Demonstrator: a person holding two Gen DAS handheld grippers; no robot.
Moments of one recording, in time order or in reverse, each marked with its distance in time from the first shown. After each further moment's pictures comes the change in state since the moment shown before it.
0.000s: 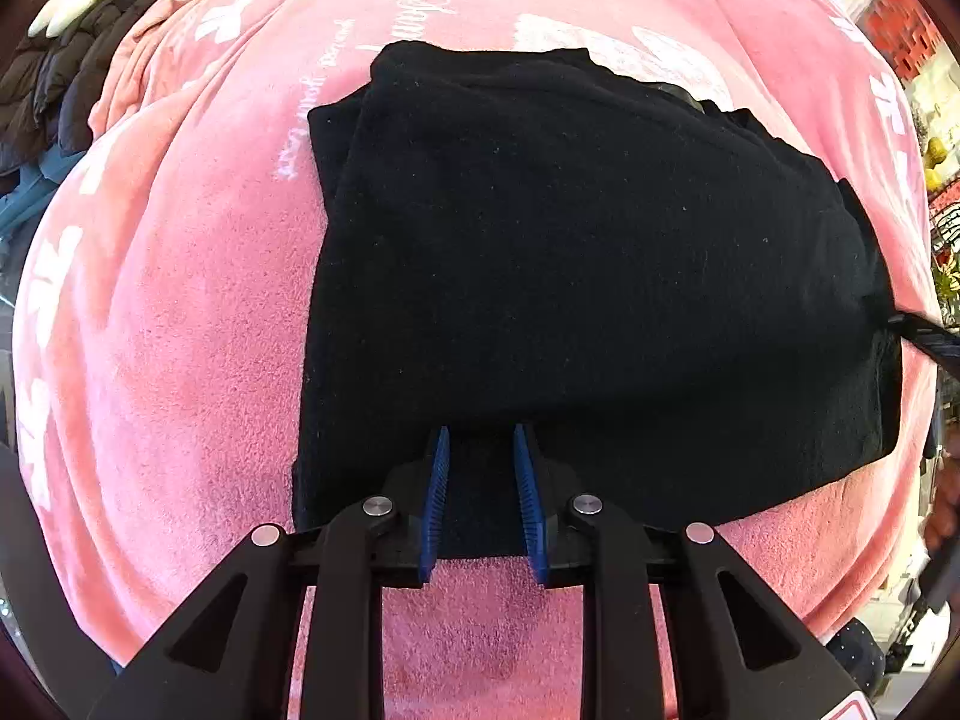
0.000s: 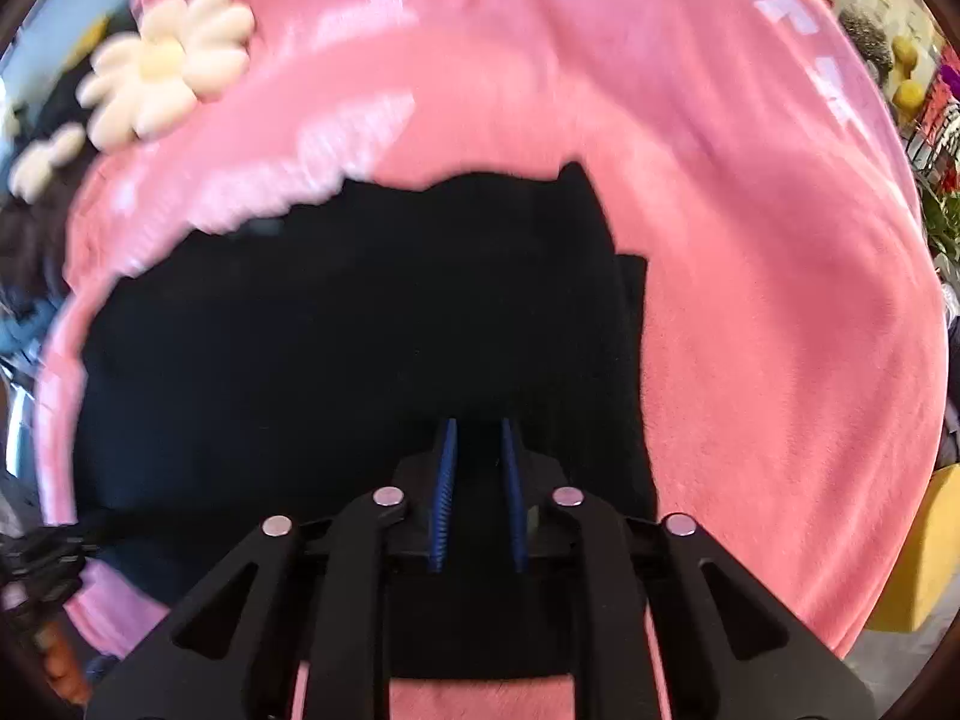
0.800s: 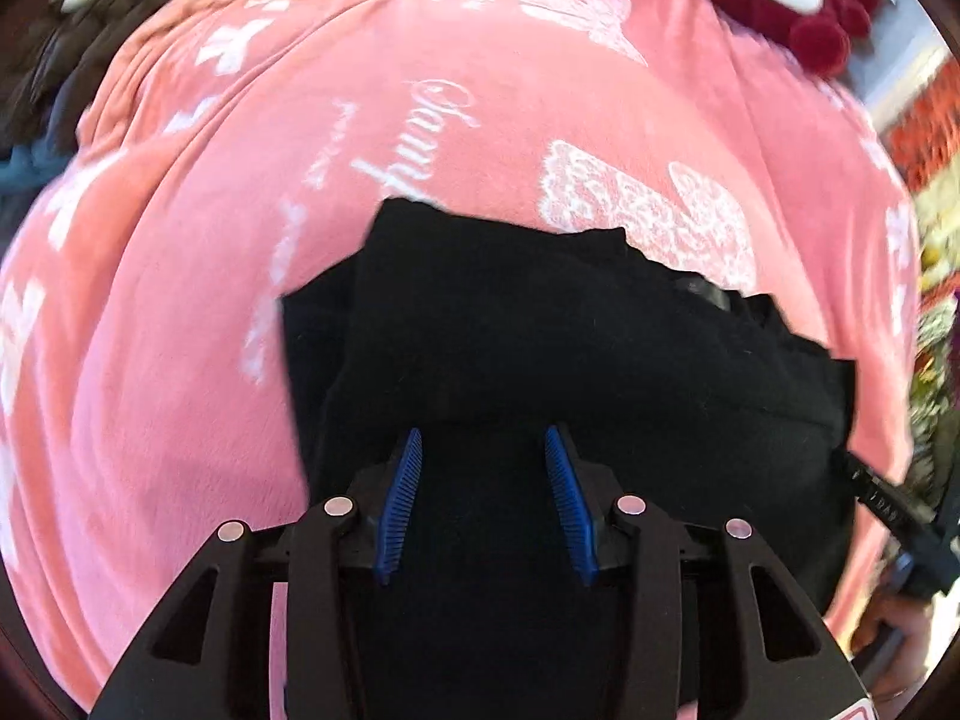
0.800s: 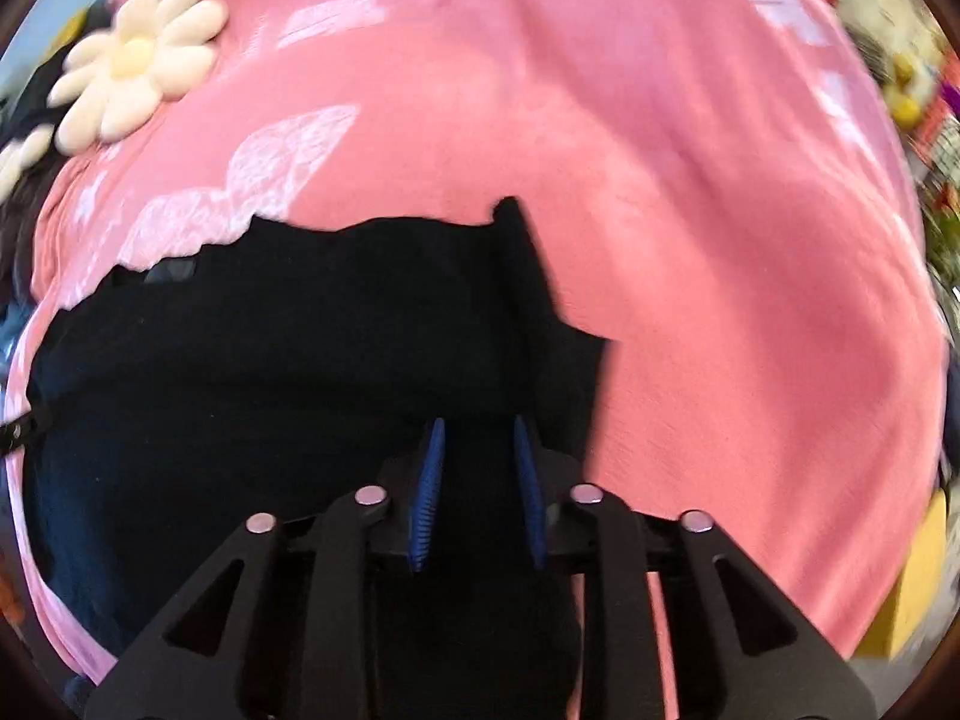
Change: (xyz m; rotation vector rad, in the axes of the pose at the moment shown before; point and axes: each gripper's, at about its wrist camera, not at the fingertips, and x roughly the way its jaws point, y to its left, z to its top) left arm 0.000 0.027 0.081 -0.170 -0.115 -0.127; right arm -0.017 -0.040 0.021 0.017 -0.069 -0.057
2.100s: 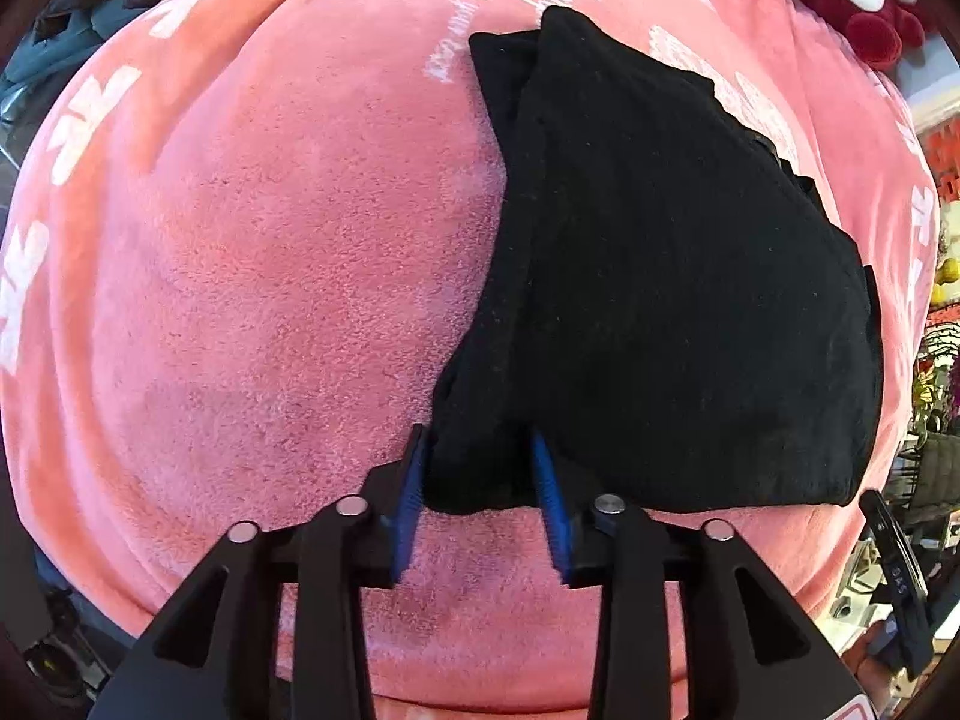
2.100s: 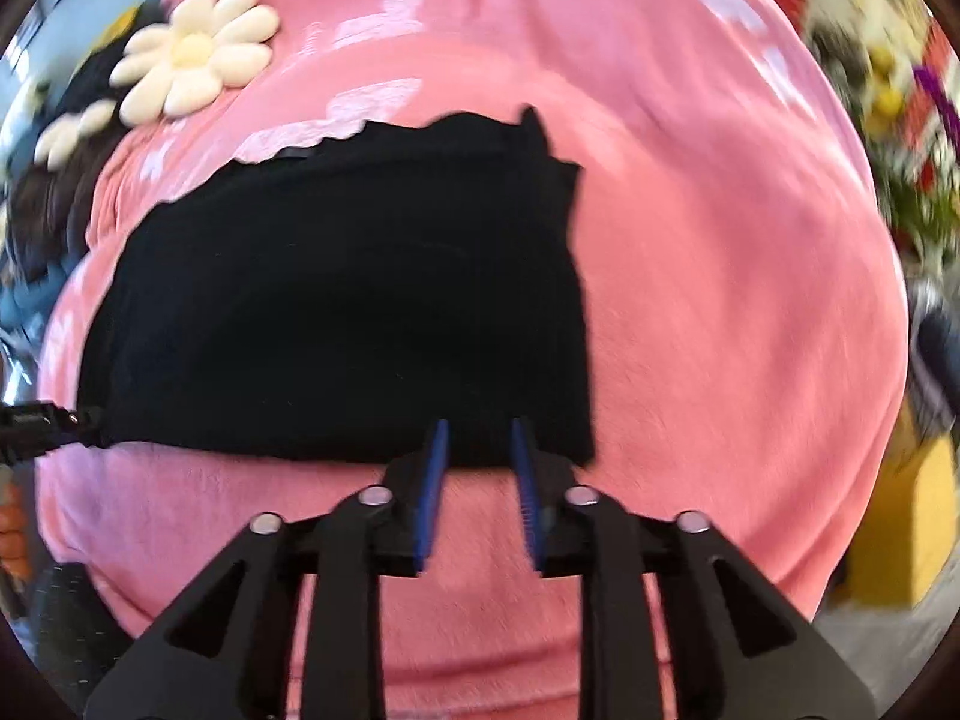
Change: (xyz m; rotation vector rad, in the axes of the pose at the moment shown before) left arm -0.015 0.053 -0.097 -0.106 0.178 0.053; right arm -0.056 0.016 -0.117 -0.093 -0.049 0.045
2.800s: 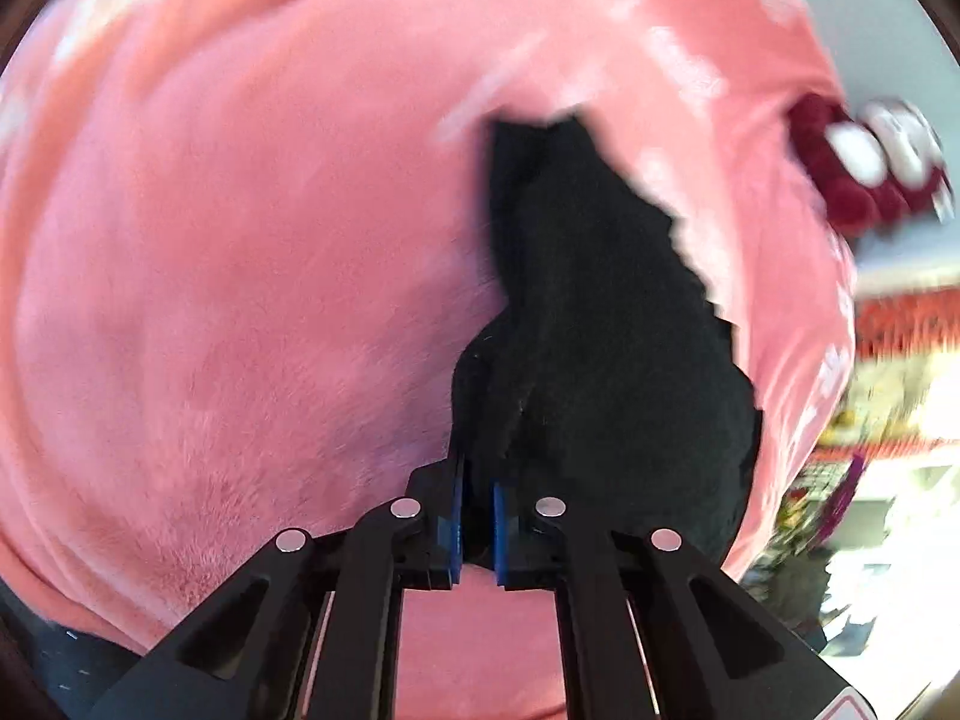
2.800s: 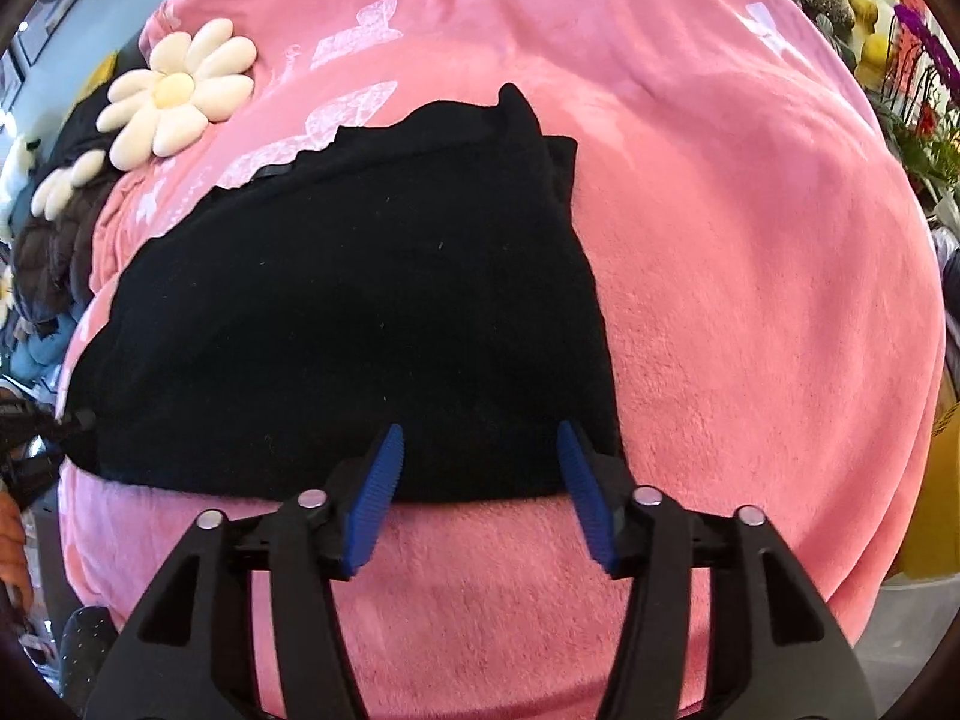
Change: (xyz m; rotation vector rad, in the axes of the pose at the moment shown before) left arm -0.023 -0.007 0.026 -0.235 -0.141 -0.284; right arm 0.014 -0.021 -0.018 0.157 -0.017 0.096
